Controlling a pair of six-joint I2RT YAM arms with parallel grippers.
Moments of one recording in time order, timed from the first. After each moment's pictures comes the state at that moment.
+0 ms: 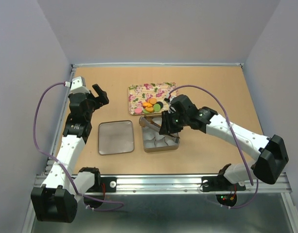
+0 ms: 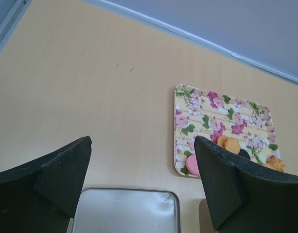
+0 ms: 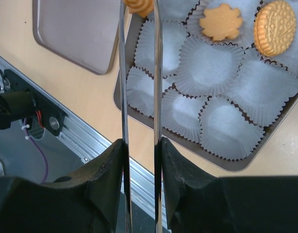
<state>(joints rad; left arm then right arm) -0.08 0.94 0.76 -0.06 -0.11 -0.39 0.78 1.37 1.11 -0.60 -0.22 0.55</state>
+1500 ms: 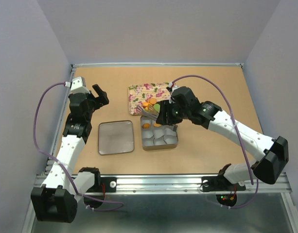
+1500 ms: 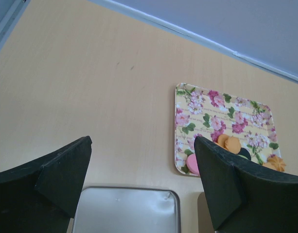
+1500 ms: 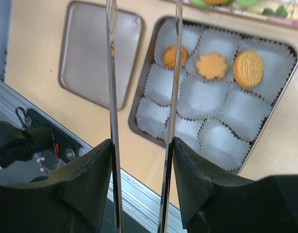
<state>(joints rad) -0.08 0.94 0.76 -0.06 -0.11 -0.39 0.79 1.37 1.23 -0.61 -0.09 0.58</state>
